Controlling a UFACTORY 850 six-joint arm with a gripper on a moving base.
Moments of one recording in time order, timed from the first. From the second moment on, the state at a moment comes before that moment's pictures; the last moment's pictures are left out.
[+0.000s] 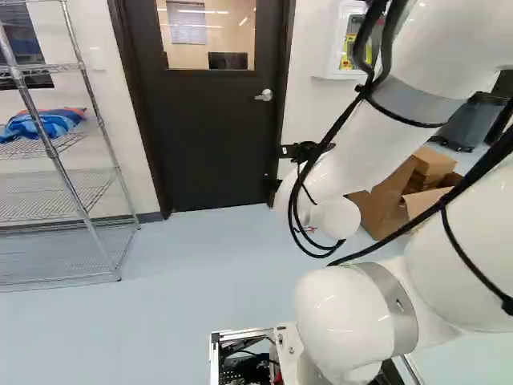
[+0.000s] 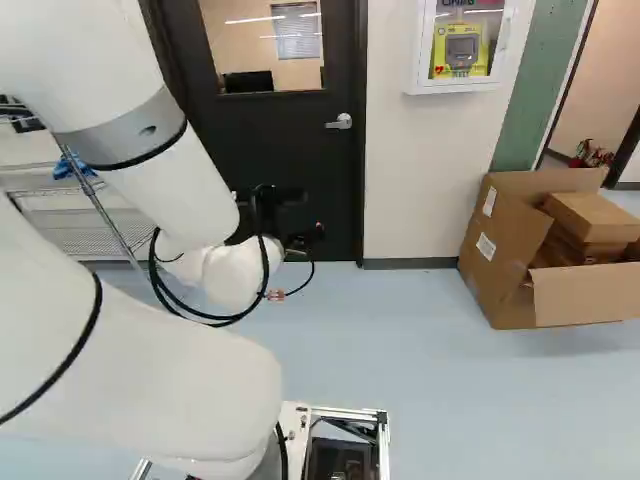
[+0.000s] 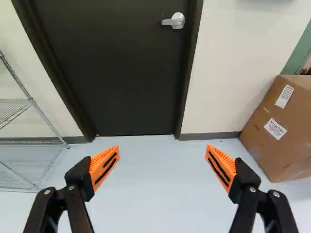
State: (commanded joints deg) arm 0.0 16.0 -5.0 0.0 50.0 0.0
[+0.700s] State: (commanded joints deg) arm 0.0 16.0 -5.0 0.0 50.0 0.0
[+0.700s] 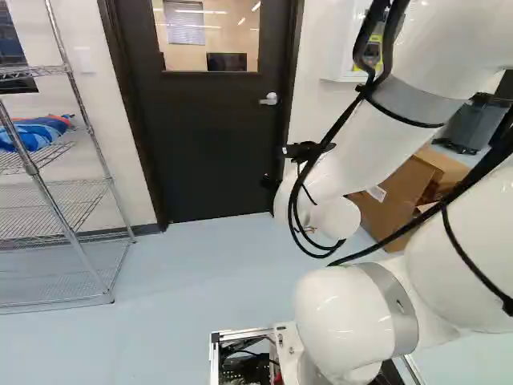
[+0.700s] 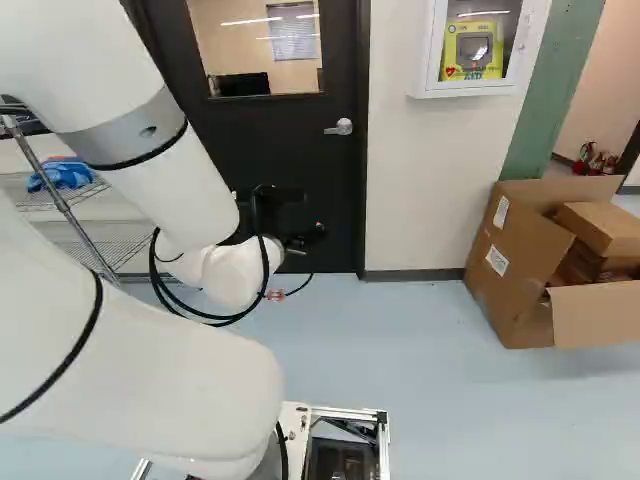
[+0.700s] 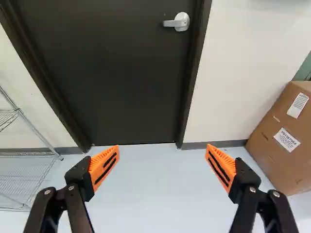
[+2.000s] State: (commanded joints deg) arm 0.0 16.0 -5.0 0.0 50.0 0.0
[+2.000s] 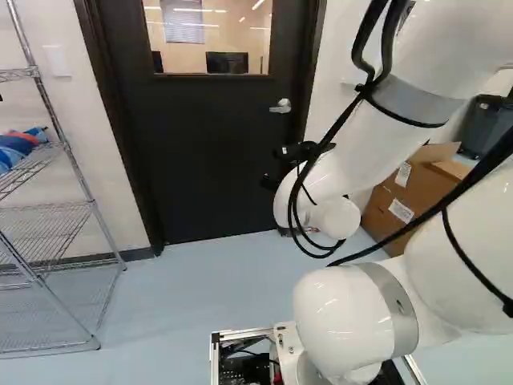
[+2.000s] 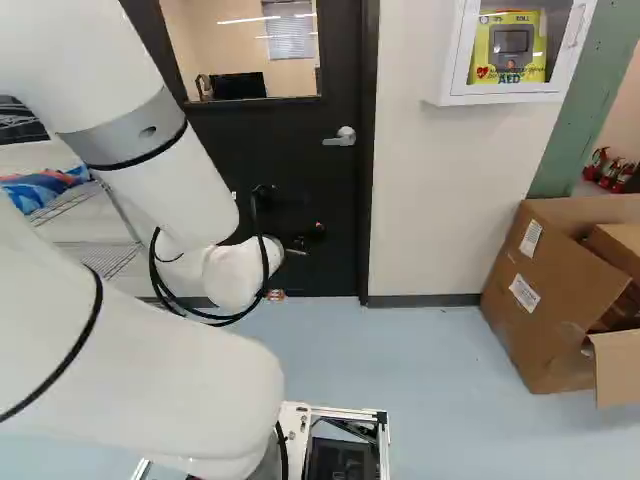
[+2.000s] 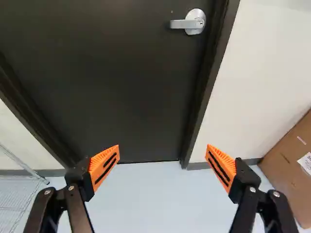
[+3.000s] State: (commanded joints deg) arm 0.0 16.0 -5.0 0.0 50.0 0.0
